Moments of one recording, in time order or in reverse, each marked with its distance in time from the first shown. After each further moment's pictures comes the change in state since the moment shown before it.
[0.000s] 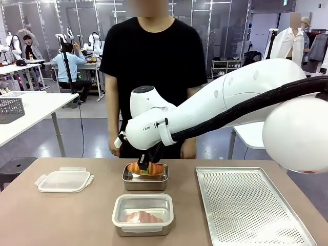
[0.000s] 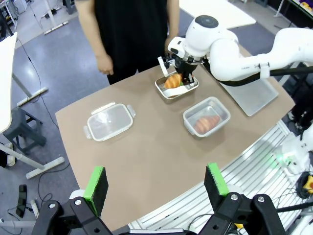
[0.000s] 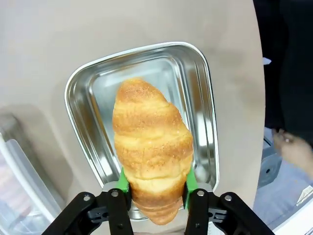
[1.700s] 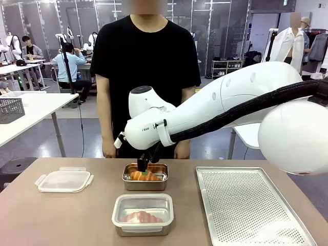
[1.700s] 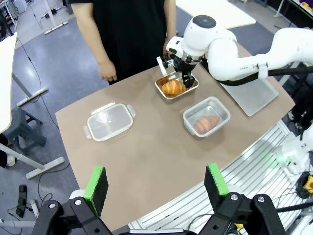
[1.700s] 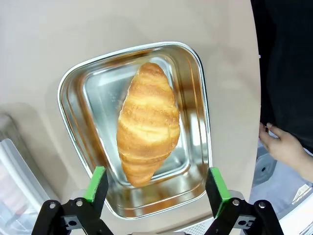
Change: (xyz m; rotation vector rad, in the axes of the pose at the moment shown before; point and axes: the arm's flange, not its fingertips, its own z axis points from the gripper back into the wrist) left arm 0.000 0.000 0.000 0.000 0.000 0.000; right arm 0.004 -0.003 0.001 -0.017 0.016 0.014
